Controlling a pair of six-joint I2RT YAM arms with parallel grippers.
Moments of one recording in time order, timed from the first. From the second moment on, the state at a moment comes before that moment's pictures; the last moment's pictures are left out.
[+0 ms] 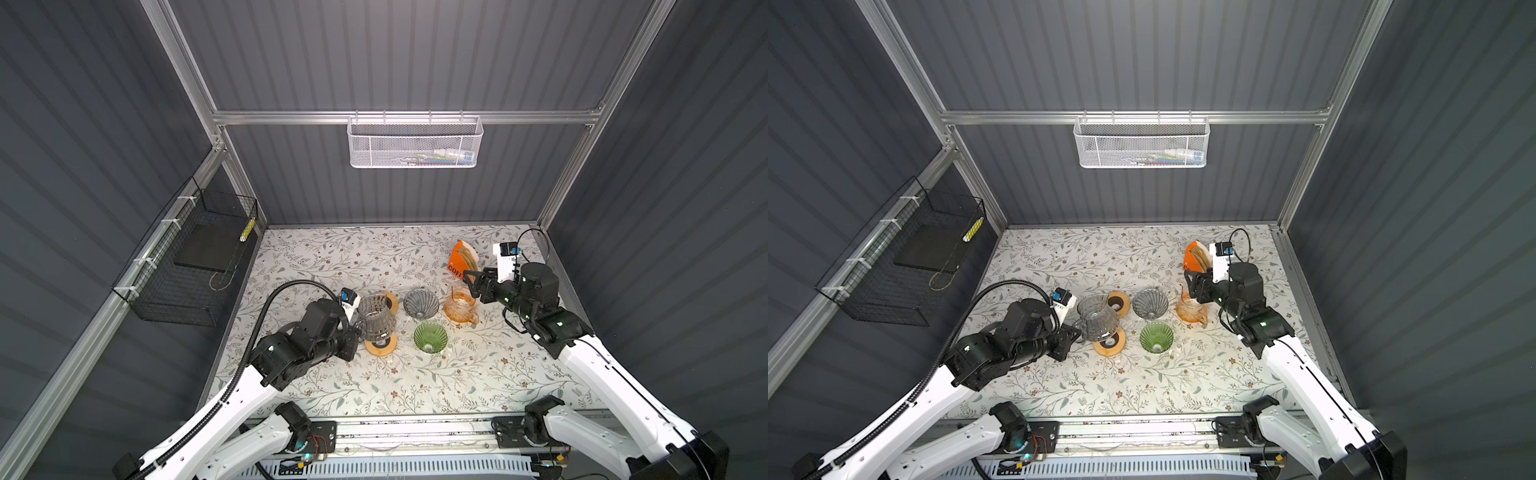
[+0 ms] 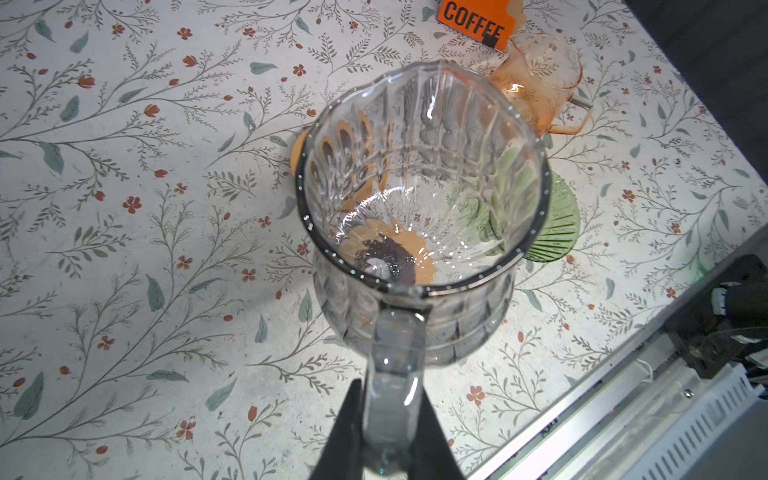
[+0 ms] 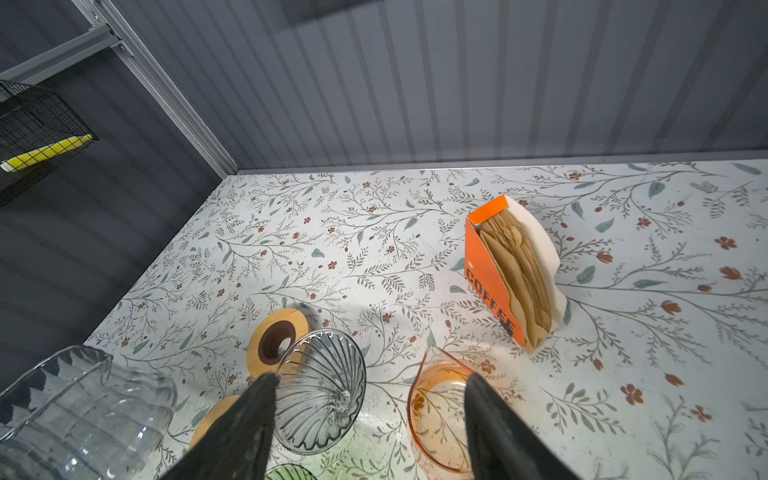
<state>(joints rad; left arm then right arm) -0.76 0.82 0.89 -0.87 -0.02 -0.26 0.37 0.98 0.83 -0.20 -0.12 0.27</state>
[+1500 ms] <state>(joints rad) -1.26 1.26 1.04 -0.55 0.04 -0.27 0.21 0.93 0.90 -0.35 -0.15 0.35</state>
